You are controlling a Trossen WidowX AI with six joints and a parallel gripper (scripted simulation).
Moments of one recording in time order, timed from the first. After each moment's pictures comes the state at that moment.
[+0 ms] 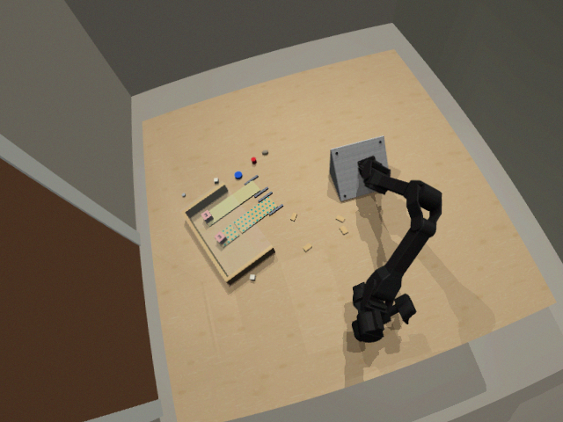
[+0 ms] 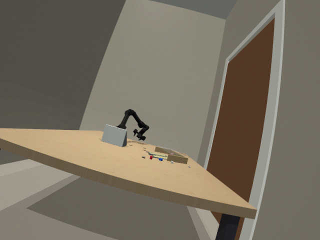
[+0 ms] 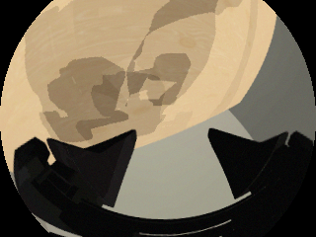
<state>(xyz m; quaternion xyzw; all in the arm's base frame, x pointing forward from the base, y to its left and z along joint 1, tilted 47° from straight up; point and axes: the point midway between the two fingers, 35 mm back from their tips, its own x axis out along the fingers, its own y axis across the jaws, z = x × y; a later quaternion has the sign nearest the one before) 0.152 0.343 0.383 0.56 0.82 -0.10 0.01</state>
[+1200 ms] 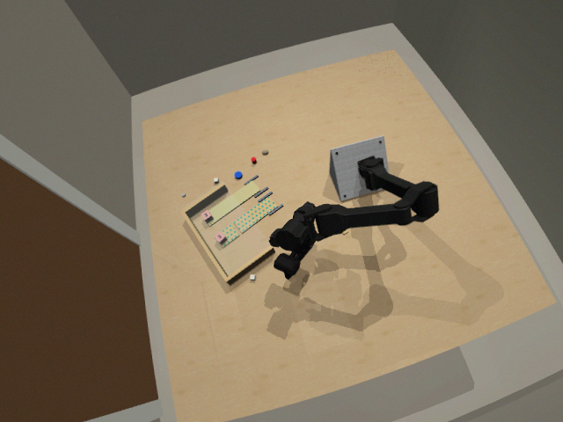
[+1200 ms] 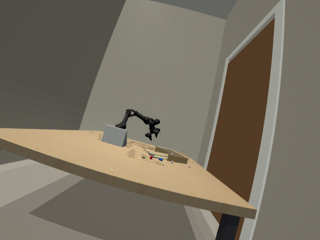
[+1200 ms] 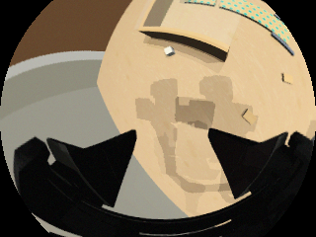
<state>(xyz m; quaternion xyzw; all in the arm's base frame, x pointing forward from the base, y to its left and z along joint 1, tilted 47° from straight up) 0.352 0.106 0.246 0.69 0.50 0.18 0.48</state>
